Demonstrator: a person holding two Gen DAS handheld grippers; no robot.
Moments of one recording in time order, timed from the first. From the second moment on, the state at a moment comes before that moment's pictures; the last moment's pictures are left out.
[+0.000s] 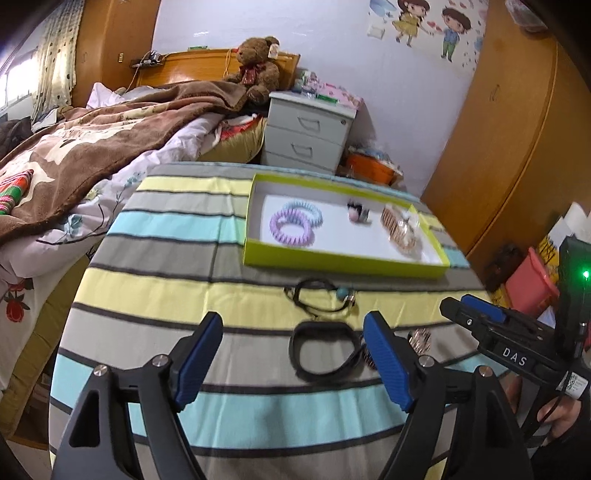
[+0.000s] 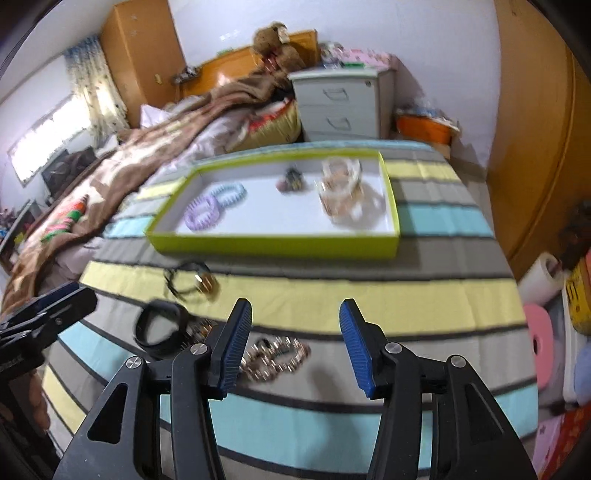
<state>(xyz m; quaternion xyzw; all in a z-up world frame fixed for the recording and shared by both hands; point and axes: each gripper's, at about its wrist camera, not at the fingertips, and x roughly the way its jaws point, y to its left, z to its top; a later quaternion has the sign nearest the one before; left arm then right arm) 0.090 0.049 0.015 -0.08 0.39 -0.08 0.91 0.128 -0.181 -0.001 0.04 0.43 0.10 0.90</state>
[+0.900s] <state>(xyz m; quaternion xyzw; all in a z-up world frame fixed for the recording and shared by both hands) 0.082 0.062 -0.012 -0.10 0.42 -0.07 0.90 0.104 -0.202 -0.027 -0.03 0.46 0.04 0.89</state>
